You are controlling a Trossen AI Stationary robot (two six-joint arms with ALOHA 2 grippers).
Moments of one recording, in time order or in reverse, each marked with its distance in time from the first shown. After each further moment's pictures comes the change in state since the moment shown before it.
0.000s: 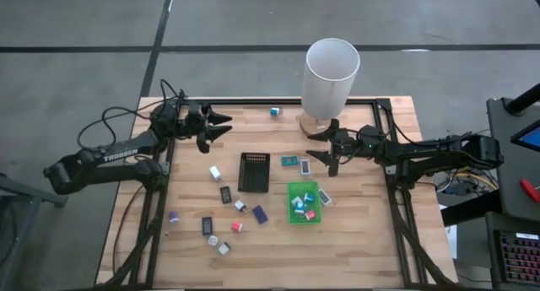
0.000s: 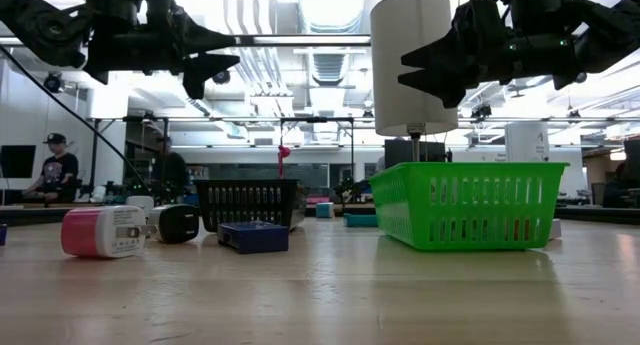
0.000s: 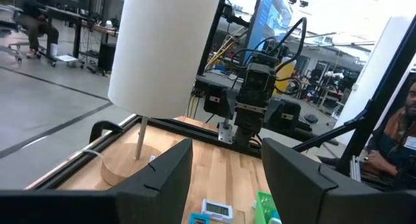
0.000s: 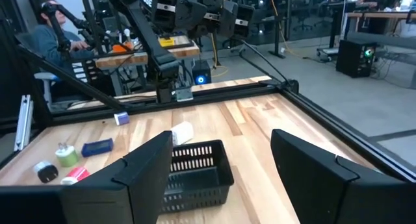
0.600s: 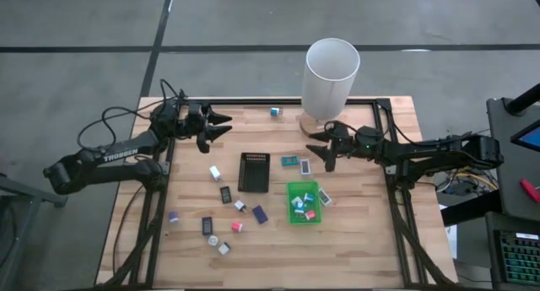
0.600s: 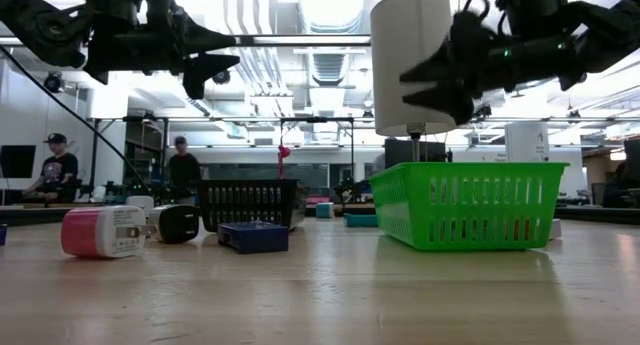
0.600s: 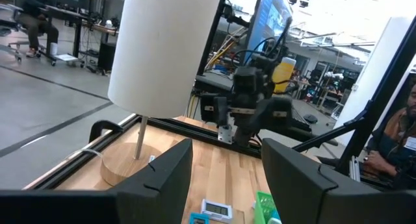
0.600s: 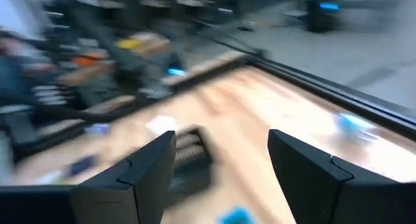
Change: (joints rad) left arm 0.001 0.000 0.000 0.000 0.000 -0.003; right arm 0.002 0.000 0.000 -0.086 0.153 0.213
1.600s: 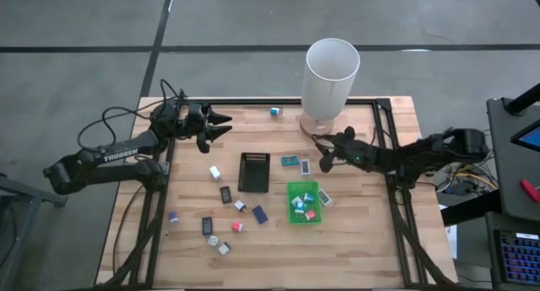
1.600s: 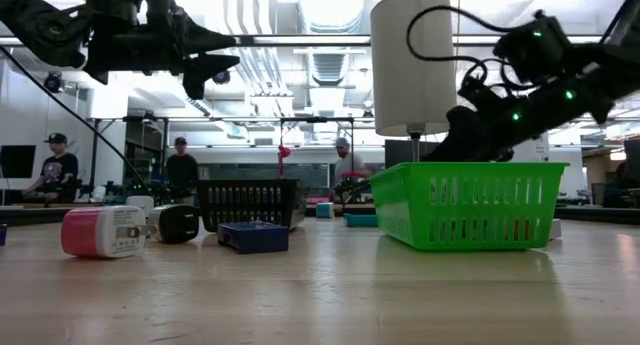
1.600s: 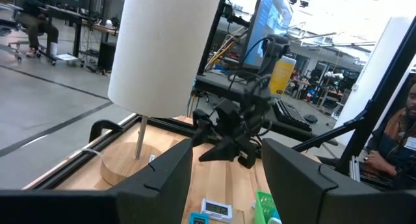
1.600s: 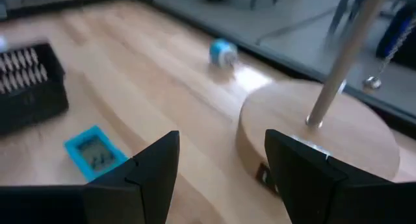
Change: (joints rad) left arm 0.000 0.000 -0.001 0.000 0.000 0.000; right arm 0.062 0.194 -0.144 0.081 0.462 -0.115
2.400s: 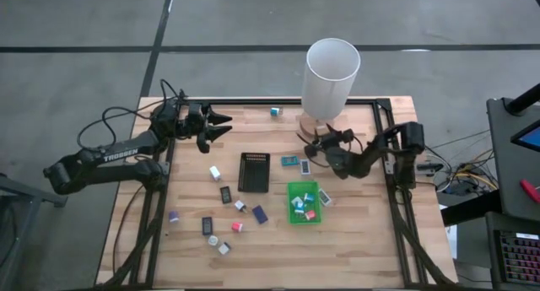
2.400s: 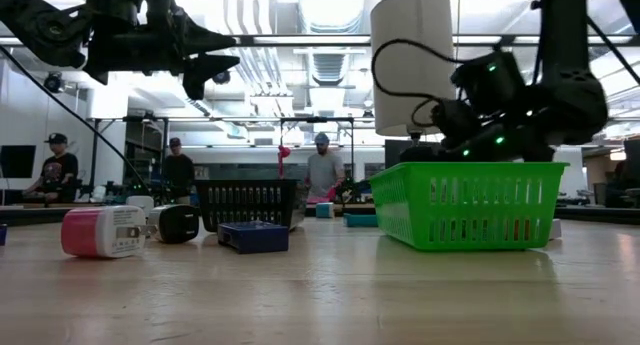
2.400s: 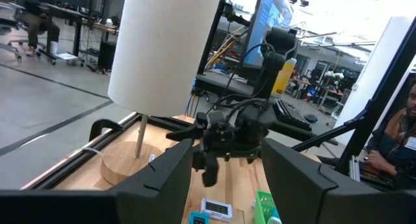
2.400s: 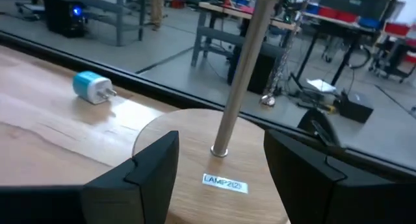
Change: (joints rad) left arm 0.000 0.000 0.000 -0.003 0.000 0.000; right arm 0.047 0.581 0.188 0.477 0.639 -0.108
